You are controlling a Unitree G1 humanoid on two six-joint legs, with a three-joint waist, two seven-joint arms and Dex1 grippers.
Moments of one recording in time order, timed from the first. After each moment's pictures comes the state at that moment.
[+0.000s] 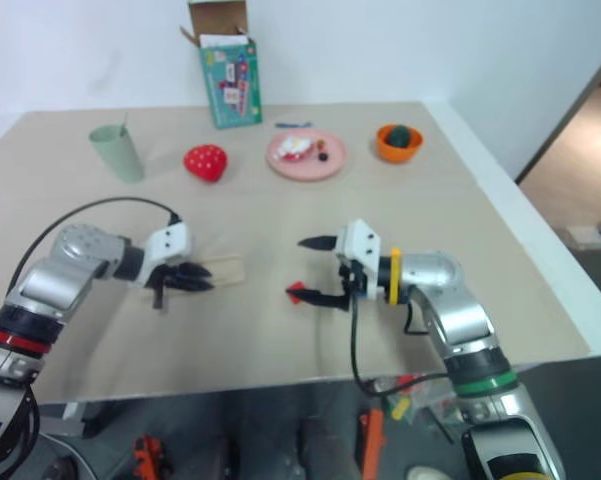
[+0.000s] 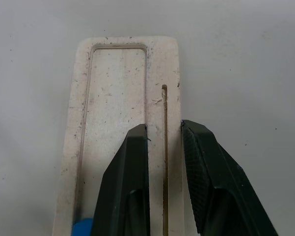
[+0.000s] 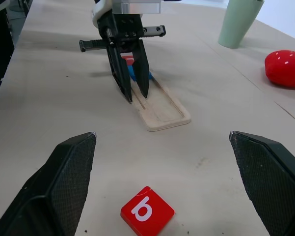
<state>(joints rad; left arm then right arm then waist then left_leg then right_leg) -0.67 0.73 -0.29 0.22 -0.07 0.35 -1.27 -0.51 -0.56 0.15 0.01 0.32 0.16 1.11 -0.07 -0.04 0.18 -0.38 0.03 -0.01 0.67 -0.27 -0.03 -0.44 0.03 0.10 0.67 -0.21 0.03</state>
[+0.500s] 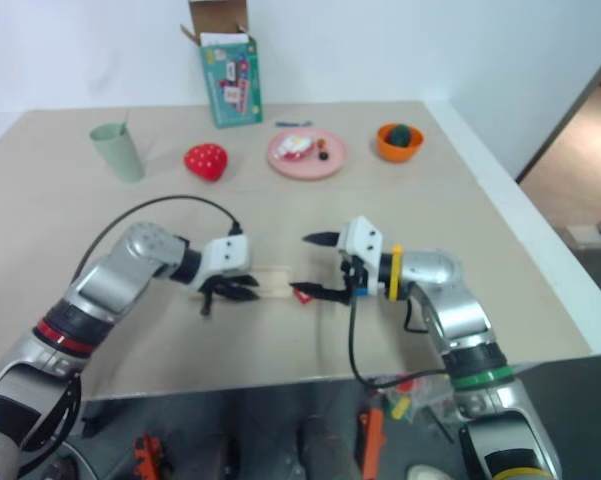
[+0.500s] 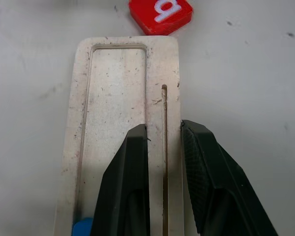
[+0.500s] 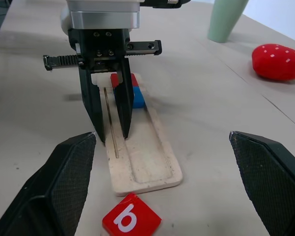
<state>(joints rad) -0.77 0.56 -0.46 0.05 0.03 0.53 -1.22 -0.54 -0.55 0.15 0.10 0.30 0.11 1.11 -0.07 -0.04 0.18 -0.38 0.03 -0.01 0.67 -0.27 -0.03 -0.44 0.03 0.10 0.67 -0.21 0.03</state>
